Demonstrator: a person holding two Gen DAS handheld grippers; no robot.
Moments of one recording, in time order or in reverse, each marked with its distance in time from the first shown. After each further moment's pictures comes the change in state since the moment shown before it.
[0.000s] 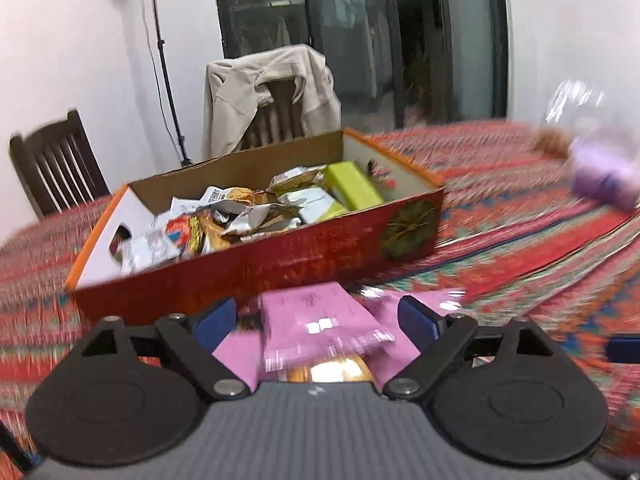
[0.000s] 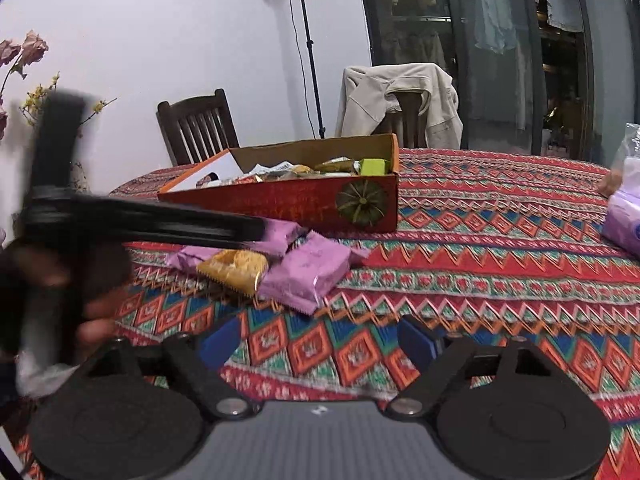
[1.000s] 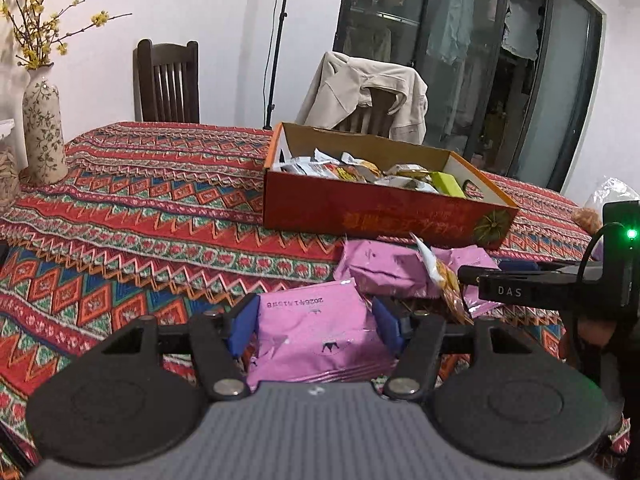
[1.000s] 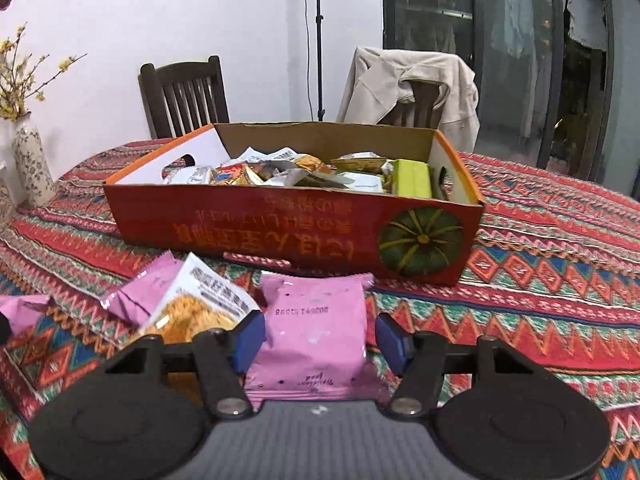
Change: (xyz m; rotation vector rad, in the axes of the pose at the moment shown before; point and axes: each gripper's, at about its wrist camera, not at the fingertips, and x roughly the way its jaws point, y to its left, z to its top) left arm -0.129 0.109 -0.092 -0.387 -0.024 0.055; right arm 0.127 0.034 0.047 -0.096 0.053 -0.081
